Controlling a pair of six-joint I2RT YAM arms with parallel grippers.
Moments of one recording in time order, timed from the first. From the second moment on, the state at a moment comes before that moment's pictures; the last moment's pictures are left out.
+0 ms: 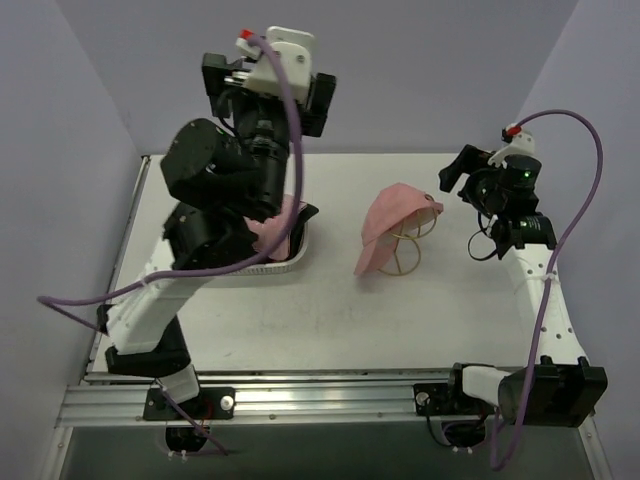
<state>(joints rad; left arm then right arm) -1.20 1.76 2.57 -0.18 -1.06 0.71 -0.06 1.20 1.20 -0.33 -0.12 0.34</state>
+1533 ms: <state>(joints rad) -1.04 1.55 1.11 -0.08 -0.21 -0.22 -0.01 1.25 1.38 -0.76 -0.32 0.32</state>
